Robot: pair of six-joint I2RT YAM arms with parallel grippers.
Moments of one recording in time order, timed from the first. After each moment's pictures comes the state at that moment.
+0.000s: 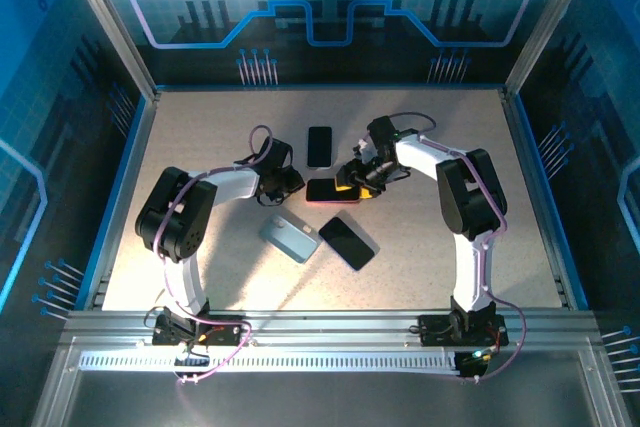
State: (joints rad) left arm -0.38 1.88 1.05 -0.18 0.17 -0.93; right arm 0.36 2.07 1.44 -0.71 -0.63 0.43
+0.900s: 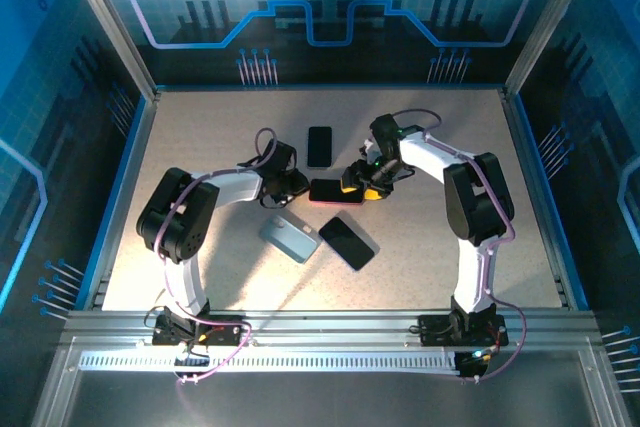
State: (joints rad) left arm -0.41 1.88 1.04 -0.16 0.22 -0.93; right arm 0.36 2.01 1.44 -0.82 -0.52 0.43
